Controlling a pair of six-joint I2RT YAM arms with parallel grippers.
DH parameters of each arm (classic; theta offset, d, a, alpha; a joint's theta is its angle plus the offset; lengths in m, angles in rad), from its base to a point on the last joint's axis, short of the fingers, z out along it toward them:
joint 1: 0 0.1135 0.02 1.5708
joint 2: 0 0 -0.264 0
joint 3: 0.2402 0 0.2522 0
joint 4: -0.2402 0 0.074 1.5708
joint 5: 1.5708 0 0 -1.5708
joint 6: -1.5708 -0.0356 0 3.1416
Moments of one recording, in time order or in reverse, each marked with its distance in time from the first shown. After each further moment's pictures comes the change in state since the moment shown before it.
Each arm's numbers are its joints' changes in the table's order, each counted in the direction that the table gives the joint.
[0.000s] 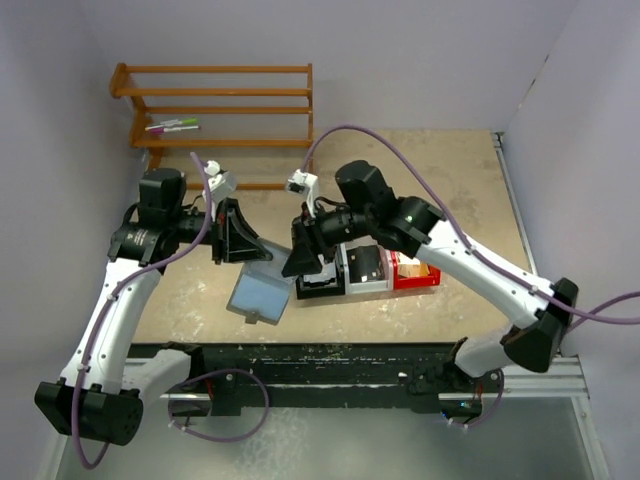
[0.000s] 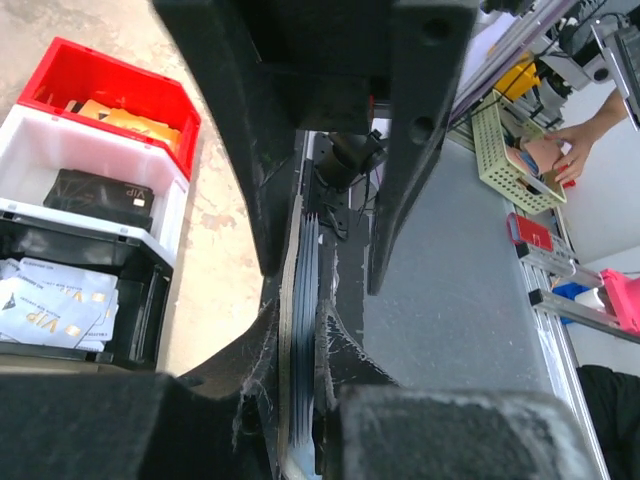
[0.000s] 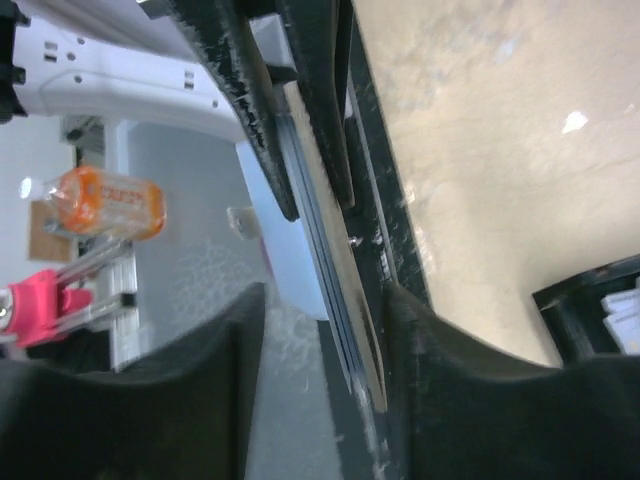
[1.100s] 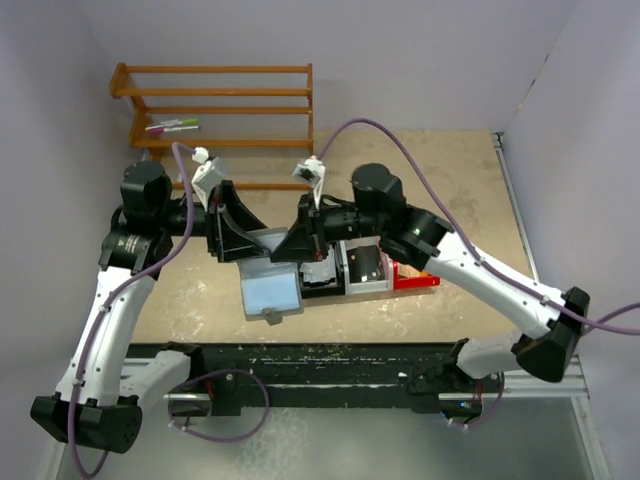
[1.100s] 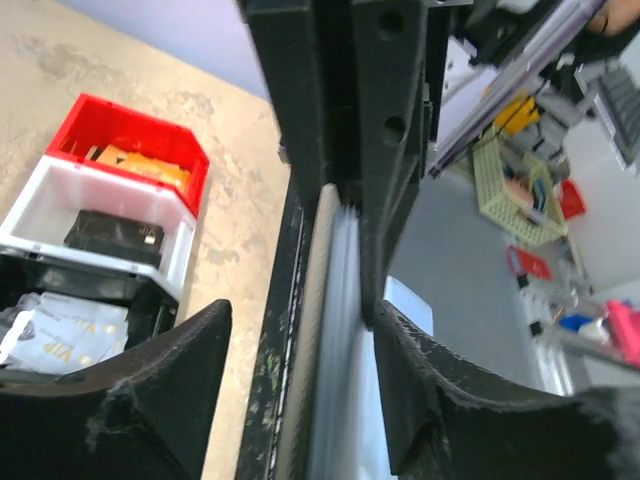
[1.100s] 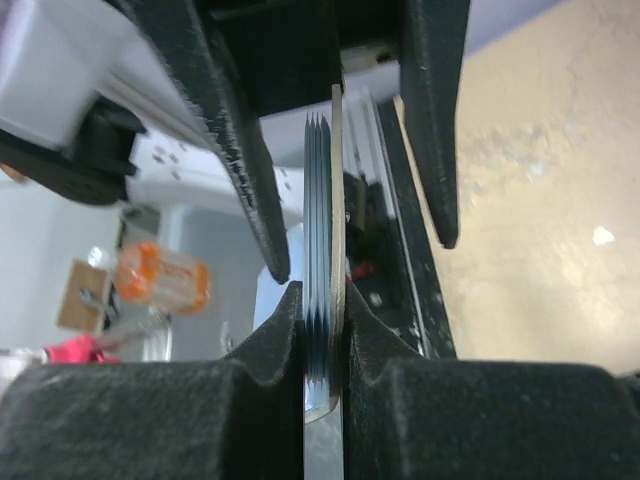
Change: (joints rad) left arm -0.001 0.061 0.000 0.314 -0.040 0.369; right arm 0.020 0.157 -0.223 0.511 0.039 -0.314
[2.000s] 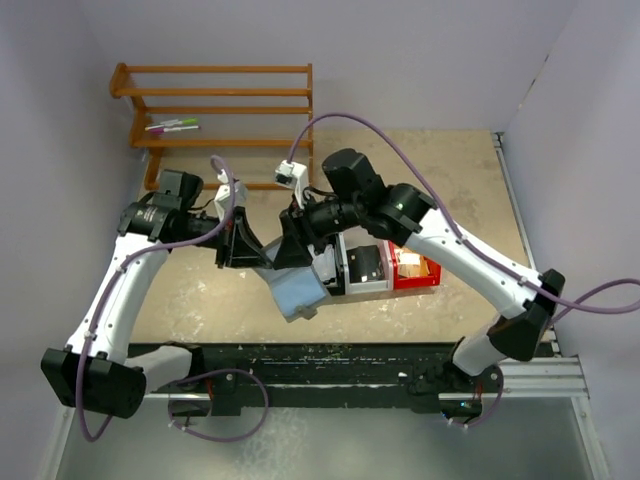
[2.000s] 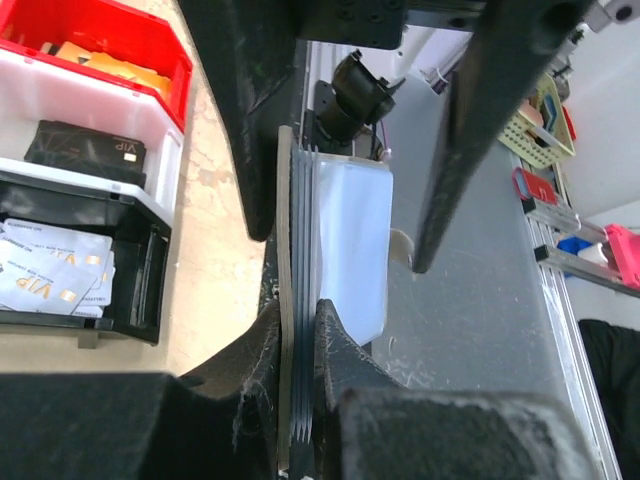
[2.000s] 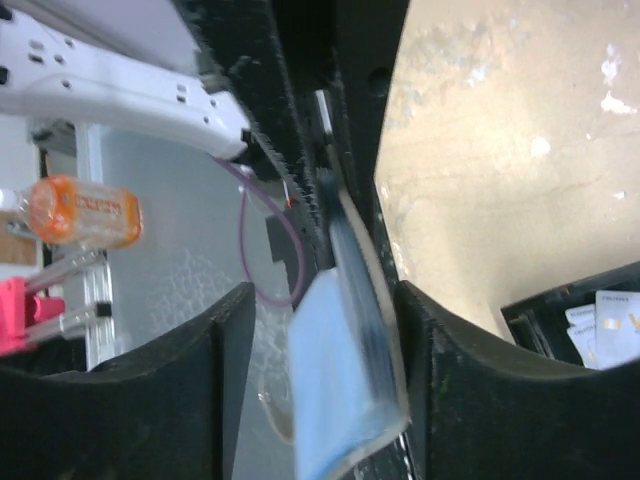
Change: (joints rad) left arm -0.021 -0.217 0.123 -0.798 0.005 -0.879; right arm -0.005 -0.248 0.395 -0.626 0.020 0.364
